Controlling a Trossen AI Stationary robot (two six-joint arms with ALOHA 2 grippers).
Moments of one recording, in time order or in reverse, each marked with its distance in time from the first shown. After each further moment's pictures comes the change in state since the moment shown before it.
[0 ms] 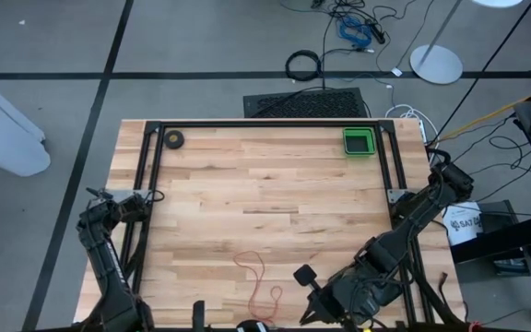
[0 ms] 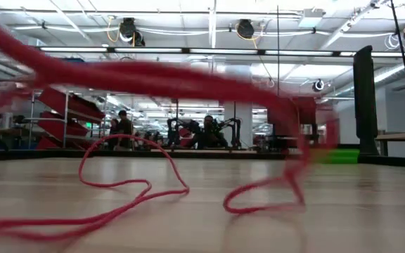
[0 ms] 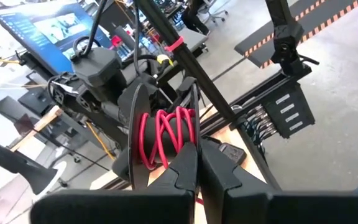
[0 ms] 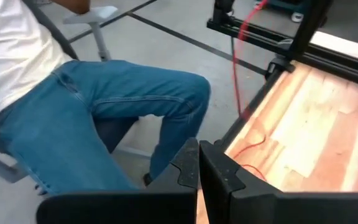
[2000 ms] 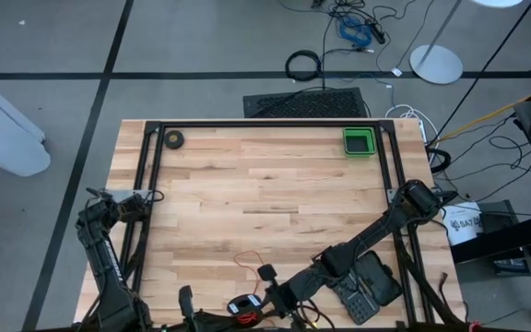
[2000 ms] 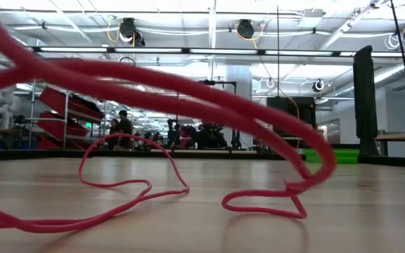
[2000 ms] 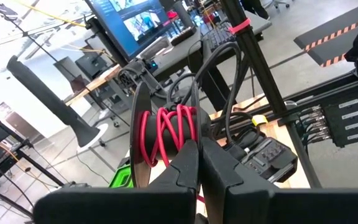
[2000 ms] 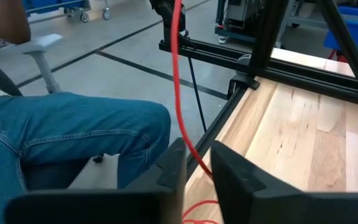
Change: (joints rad) left arm -0.006 -0.015 -0.002 -0.023 -0.246 -0.128; right arm -0.144 0.322 -0.069 0.568 -0.010 -0.032
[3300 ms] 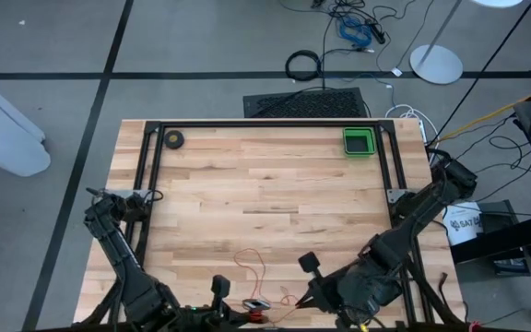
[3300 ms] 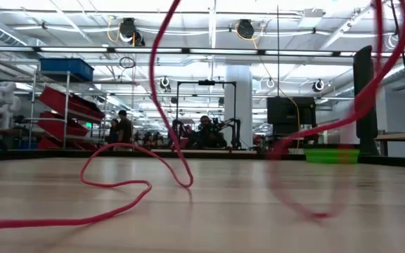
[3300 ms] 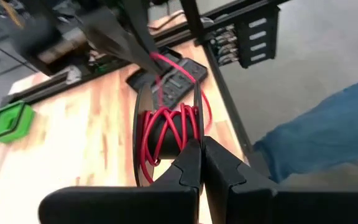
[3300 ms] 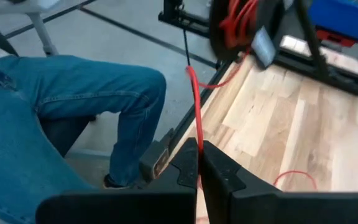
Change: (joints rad) left arm 0.133 -0.002 0.000 -0.491 0.553 -0.500; right arm 0.149 -0.366 -0.001 -0.560 0.208 0.029
